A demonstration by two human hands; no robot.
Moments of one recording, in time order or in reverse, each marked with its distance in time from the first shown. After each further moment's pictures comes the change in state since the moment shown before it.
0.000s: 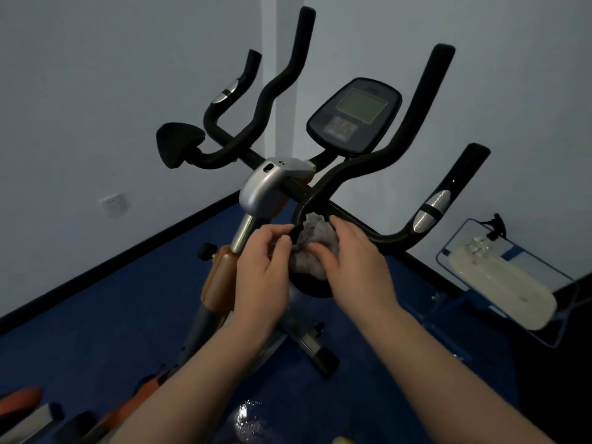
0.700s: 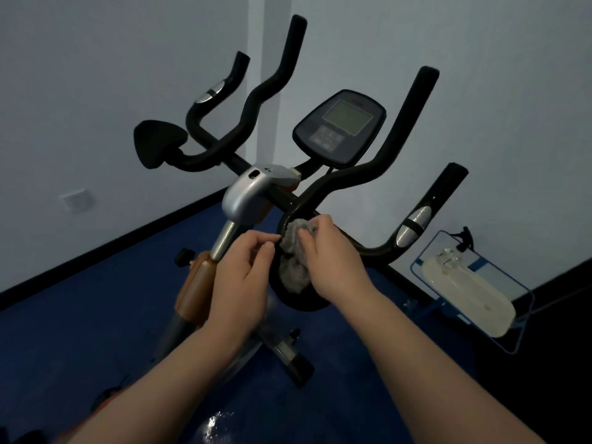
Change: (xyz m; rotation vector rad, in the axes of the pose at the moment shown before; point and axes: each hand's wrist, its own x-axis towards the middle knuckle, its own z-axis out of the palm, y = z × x) left_hand 0.011 -0.003 -0.009 -0.010 -0.067 0.053; right_hand 0.036 -0.011 -0.002 0.052 -0.176 0.049
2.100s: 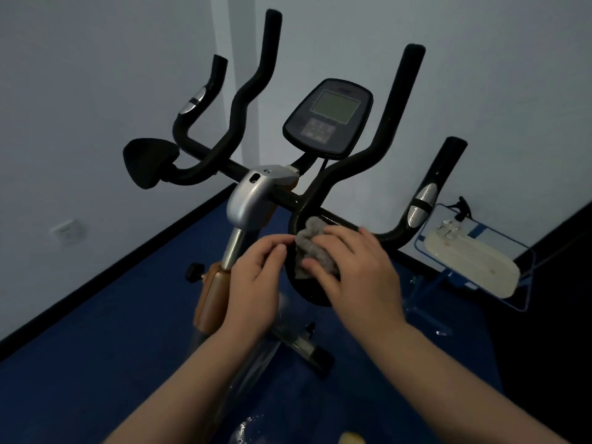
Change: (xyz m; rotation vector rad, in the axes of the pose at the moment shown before) left_hand 0.013 -0.001 -0.018 -0.095 -0.194 0.000; right_hand -0.048 0.000 0.024 -0.348 0.448 -0.260
